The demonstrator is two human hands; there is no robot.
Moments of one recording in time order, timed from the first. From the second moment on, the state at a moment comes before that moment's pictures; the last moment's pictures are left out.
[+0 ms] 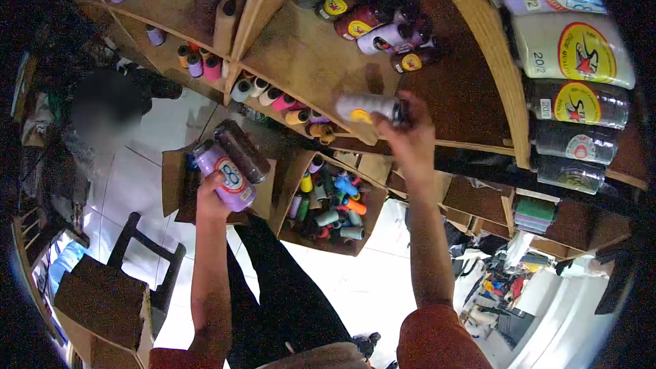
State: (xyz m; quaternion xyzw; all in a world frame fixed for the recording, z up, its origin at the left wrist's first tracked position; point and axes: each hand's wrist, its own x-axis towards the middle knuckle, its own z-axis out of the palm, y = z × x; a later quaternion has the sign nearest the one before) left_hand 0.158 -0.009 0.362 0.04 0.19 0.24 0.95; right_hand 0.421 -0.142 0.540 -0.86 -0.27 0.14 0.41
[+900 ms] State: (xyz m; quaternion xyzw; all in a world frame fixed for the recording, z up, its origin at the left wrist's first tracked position) left_hand 0.150 0.003 0.360 0.10 0.19 0.21 0.95; right_hand 0.630 -0.130 0.478 -0.85 -0.31 0.09 0.42
